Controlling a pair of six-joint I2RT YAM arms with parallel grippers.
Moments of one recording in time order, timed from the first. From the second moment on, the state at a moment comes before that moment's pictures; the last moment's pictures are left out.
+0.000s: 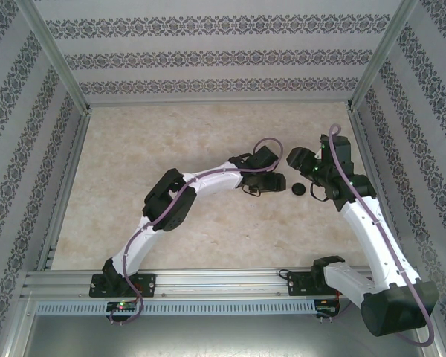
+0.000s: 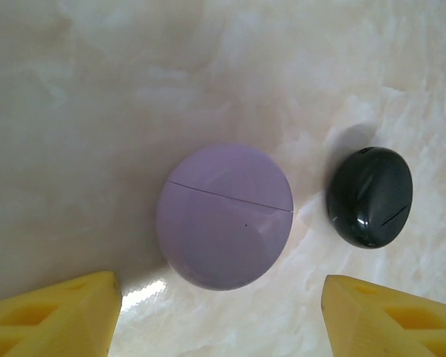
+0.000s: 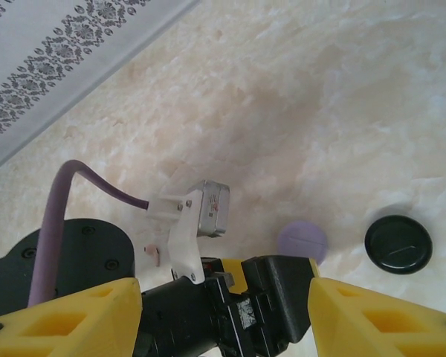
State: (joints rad) left arm -0.85 2.35 1.87 -0.47 0.18 -0.82; right arm 0.15 1.01 0.96 -0.63 -0.12 0.68
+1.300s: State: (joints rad) left arm -0.09 1.06 0.96 -0.35 -0.13 -0.63; right arm 1.03 1.84 1.41 -0.63 0.12 0.86
